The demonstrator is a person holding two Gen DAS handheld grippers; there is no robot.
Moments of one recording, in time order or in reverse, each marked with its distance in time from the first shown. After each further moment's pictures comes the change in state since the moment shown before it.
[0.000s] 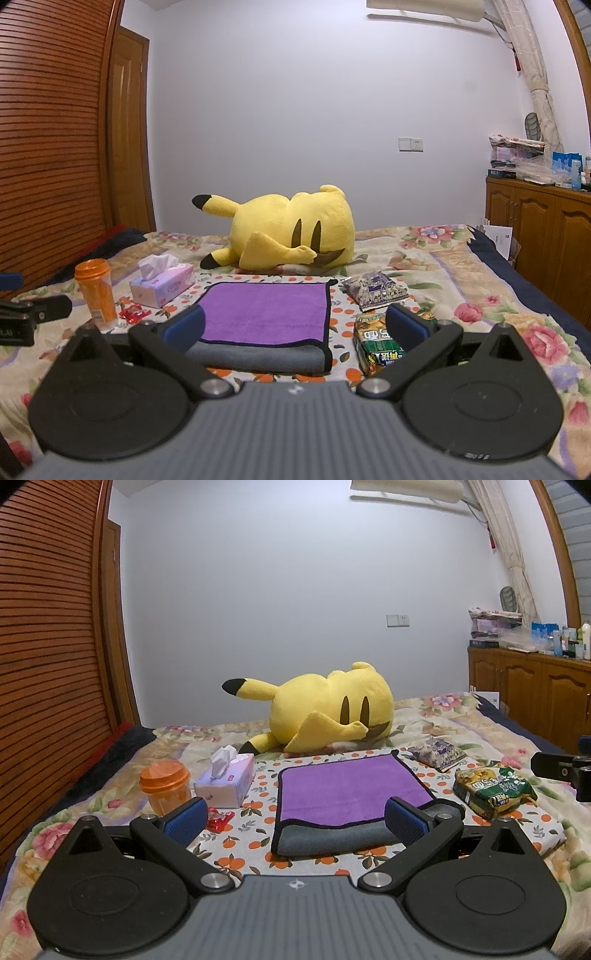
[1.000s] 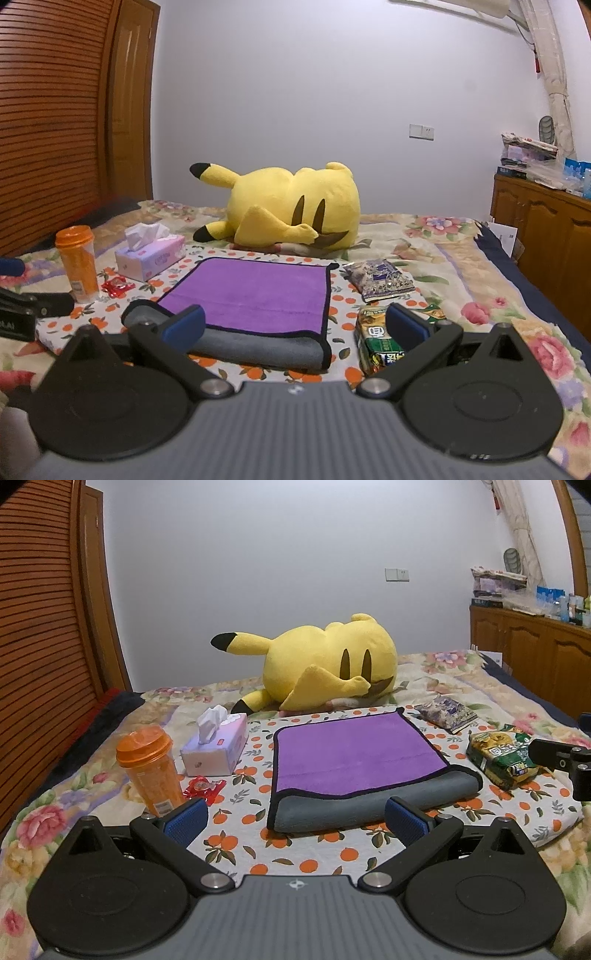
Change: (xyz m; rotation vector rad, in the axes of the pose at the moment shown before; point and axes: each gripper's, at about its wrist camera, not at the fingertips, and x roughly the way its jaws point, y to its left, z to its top) left arm 0.057 -0.001 -0.001 0.035 0.152 -0.005; right arm 0.046 0.009 -0.002 -0.078 0.075 -0.013
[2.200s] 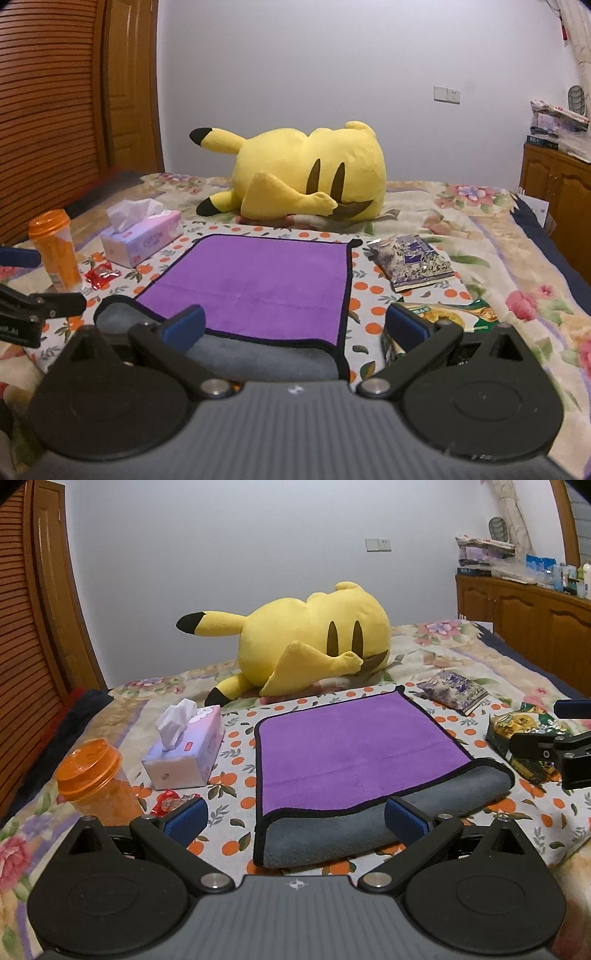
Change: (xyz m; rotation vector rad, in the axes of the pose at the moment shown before) left arm 0.095 -0.001 0.021 0.073 0.076 -0.052; right arm 0.089 -0.009 0.006 0.015 0.119 0.077
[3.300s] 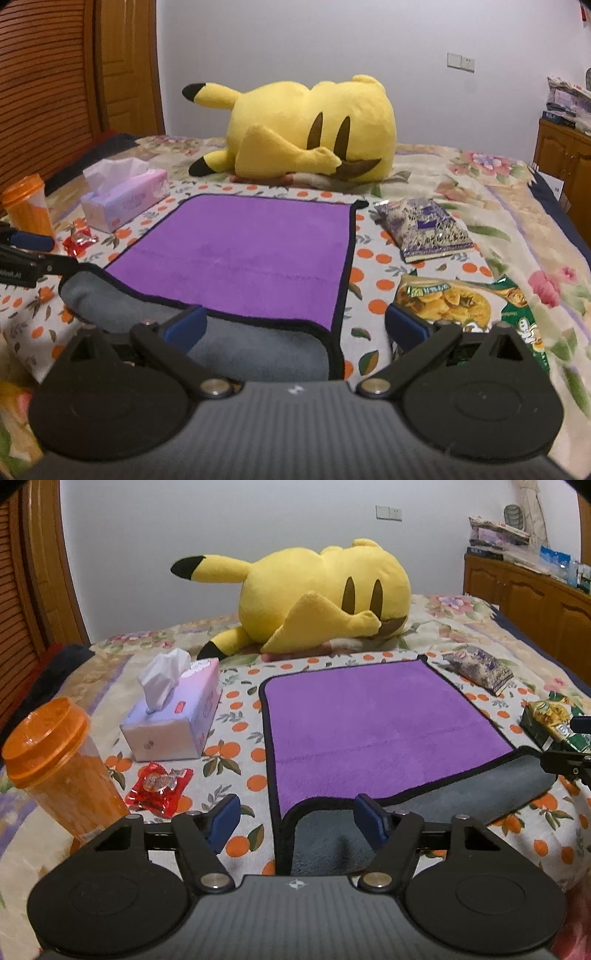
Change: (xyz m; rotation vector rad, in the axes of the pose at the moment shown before) left arm 0.074 0.040 -0.003 -0.053 0.130 -0.065; right arm 0.053 -0.016 -0.012 -0.018 0.126 0.022
